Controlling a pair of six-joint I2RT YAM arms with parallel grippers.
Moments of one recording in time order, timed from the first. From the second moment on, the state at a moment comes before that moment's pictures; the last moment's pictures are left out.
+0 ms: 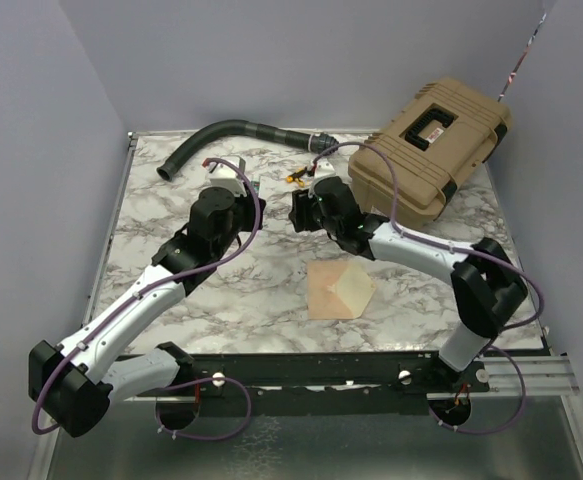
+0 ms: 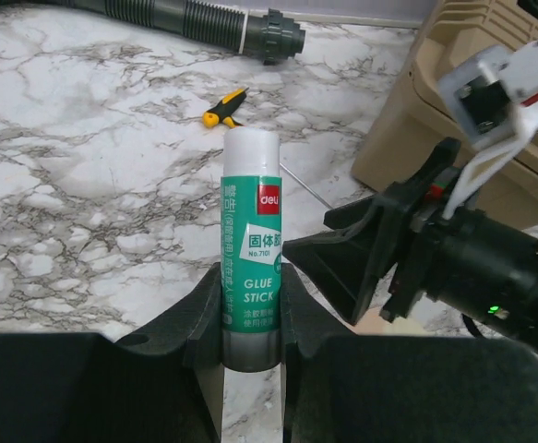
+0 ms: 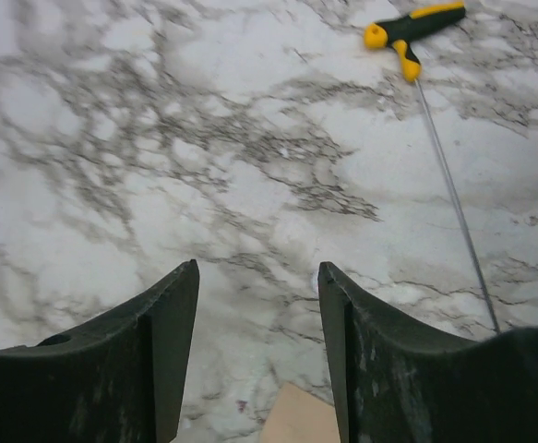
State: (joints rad) left arm -0.62 1.06 0.92 -0.14 -0.25 -0.38; right arm 0.77 1.74 1.14 0.09 0.21 0.26
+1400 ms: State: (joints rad) left arm -0.62 1.03 1.05 -0.04 0.30 -0.39; right arm 0.64 1.38 1.20 0.36 -0.48 0.90
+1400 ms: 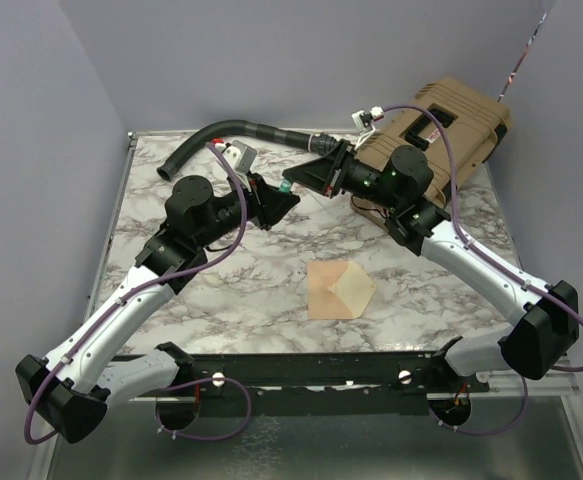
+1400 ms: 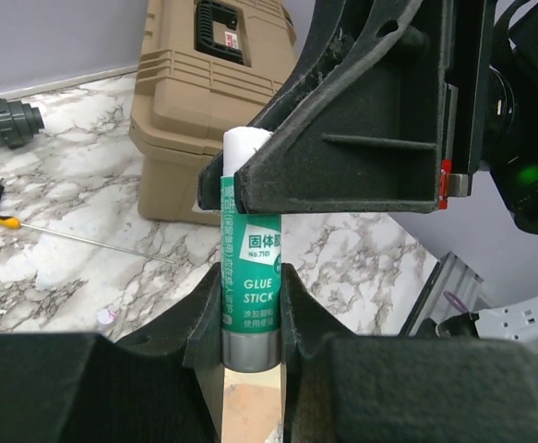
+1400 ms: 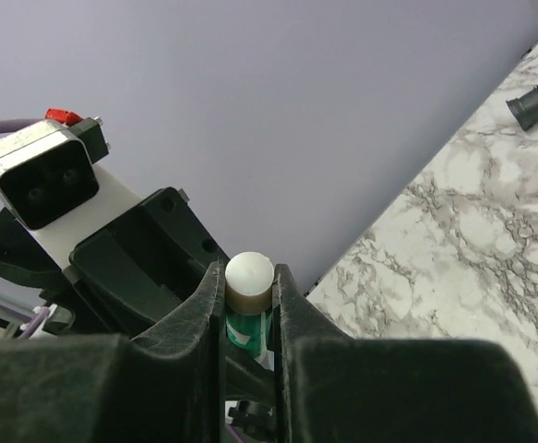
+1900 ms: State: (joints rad) left arm -0.57 1.11 1.28 -0.14 0.50 -0.45; right arm 0.47 1.38 1.24 0.25 -0.70 0.75
